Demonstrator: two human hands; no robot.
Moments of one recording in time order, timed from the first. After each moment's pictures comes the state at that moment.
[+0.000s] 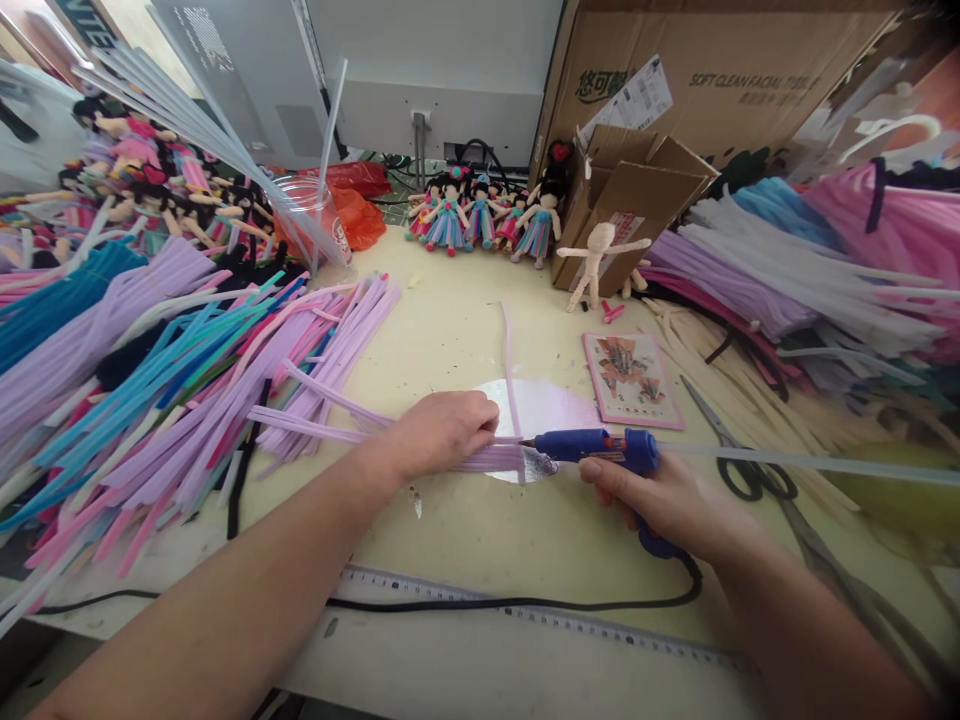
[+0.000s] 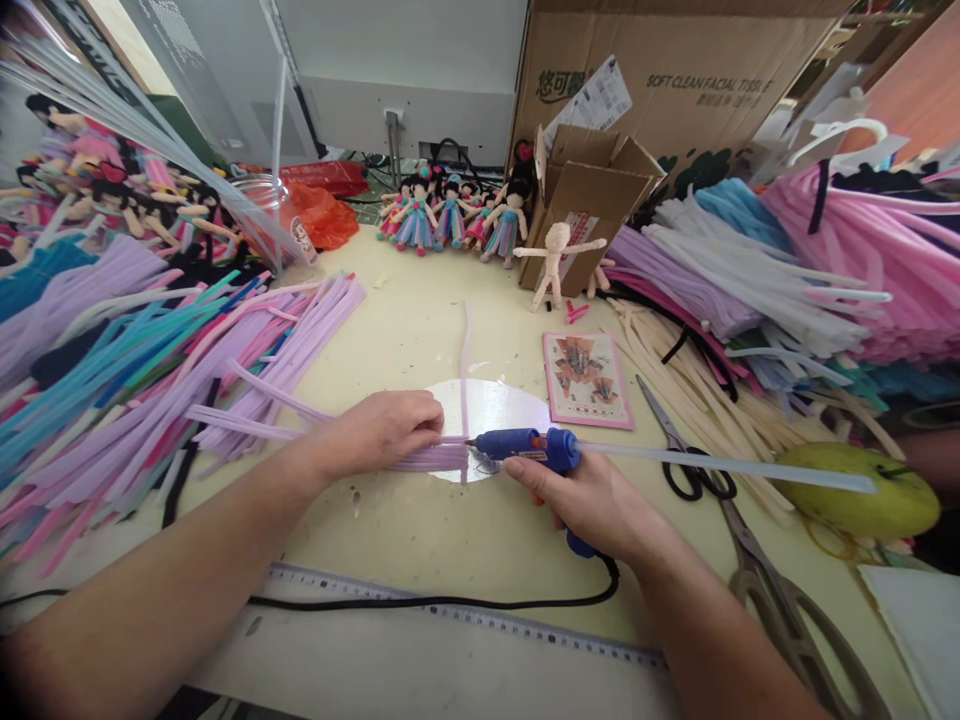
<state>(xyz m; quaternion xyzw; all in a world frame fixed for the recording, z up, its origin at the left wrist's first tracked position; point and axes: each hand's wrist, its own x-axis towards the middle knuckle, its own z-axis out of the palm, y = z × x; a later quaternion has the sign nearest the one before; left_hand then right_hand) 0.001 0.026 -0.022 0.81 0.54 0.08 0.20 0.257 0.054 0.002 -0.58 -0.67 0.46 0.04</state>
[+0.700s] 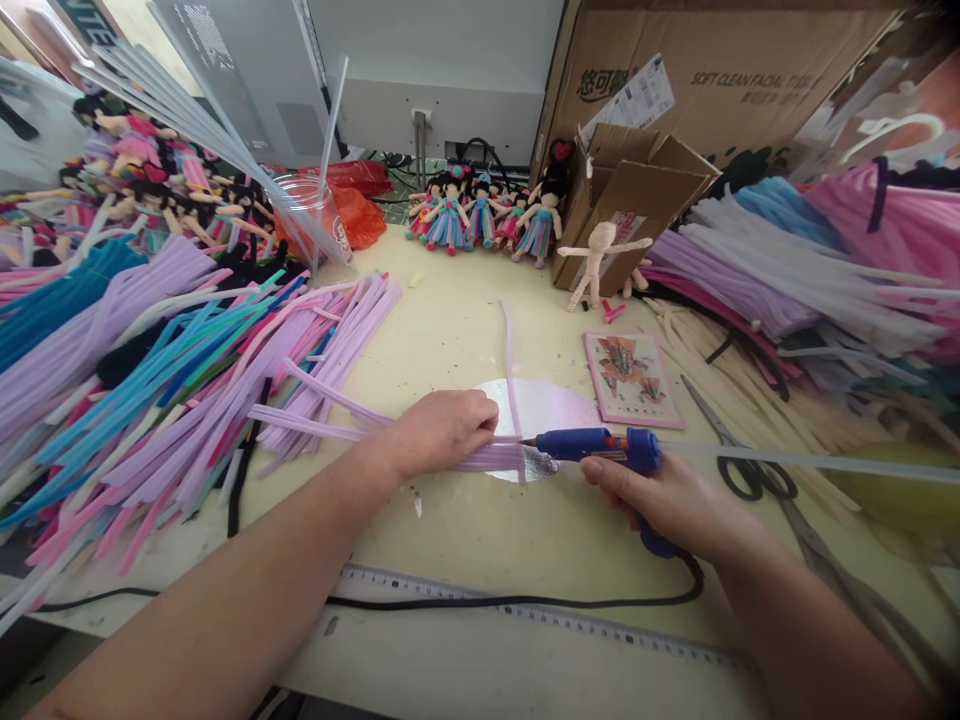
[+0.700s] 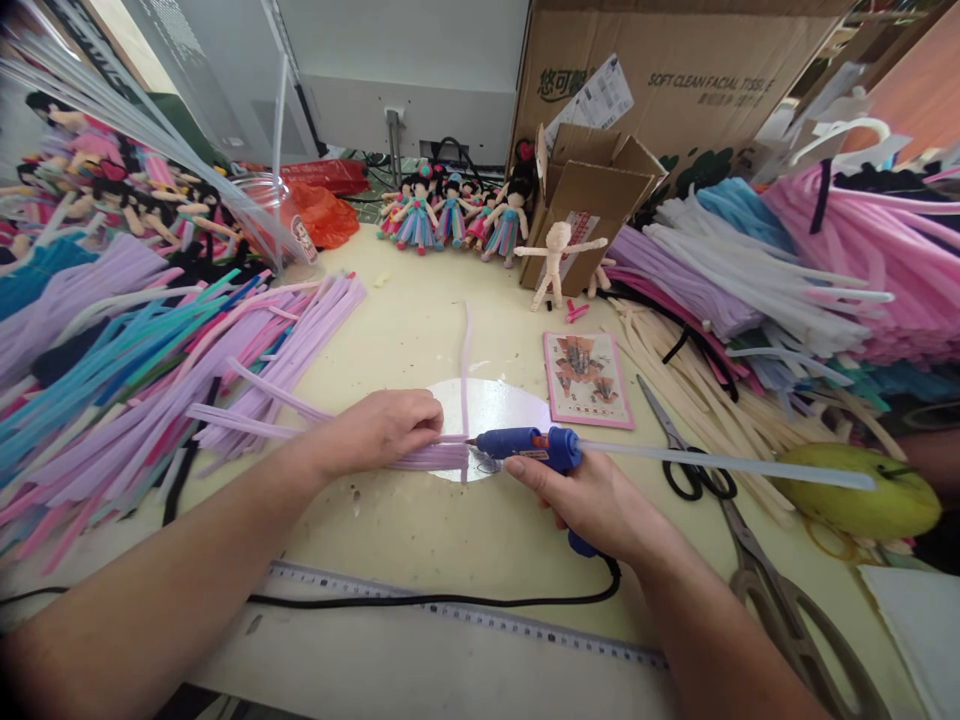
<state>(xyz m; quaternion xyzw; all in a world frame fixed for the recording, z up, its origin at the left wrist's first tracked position) 0.001 0.026 -0.022 0.81 0.55 0.08 0.21 0.260 0.052 0.000 -0.58 -0.67 0.47 0.03</state>
